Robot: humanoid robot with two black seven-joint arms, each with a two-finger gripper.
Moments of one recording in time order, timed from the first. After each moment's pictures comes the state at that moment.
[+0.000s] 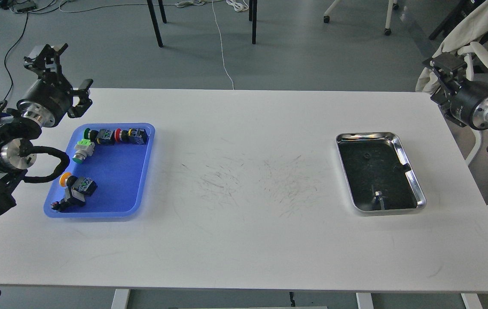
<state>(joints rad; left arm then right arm) -0.88 0.47 -0.40 -0.48 -0.10 -0.37 -0.37 1.26 -0.86 -0.28 1.08 -0.21 -0.07 0.21</state>
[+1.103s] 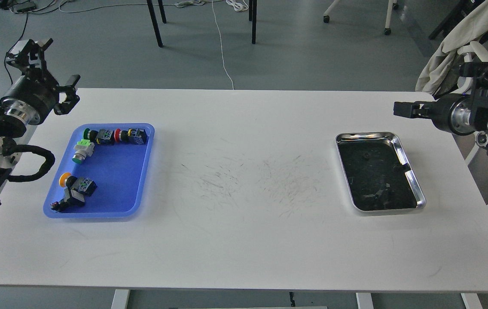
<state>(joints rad) -0.88 0.53 -0.41 -0.48 -0.11 -0.40 -0.37 1.32 -0.64 -0.49 0.87 -1.11 0.08 0.14</state>
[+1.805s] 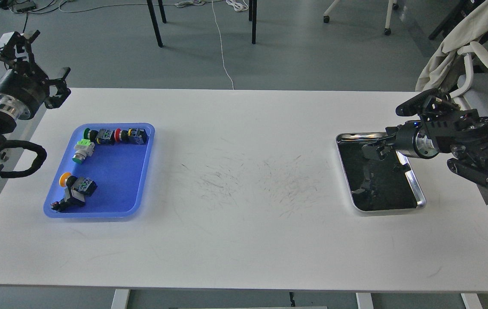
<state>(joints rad) -0.88 0.54 -0.45 -0.49 -0.11 -0.42 -0.37 1.21 -0.47 -0.51 0.72 -1.36 0.06 0.30</state>
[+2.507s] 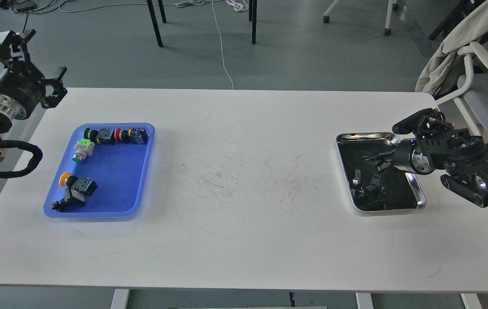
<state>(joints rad) -0.88 0.55 -0.45 -0.49 -0.11 -0.42 -0.37 1.11 -0.41 -0.50 0.58 -1.36 0.06 0.32</state>
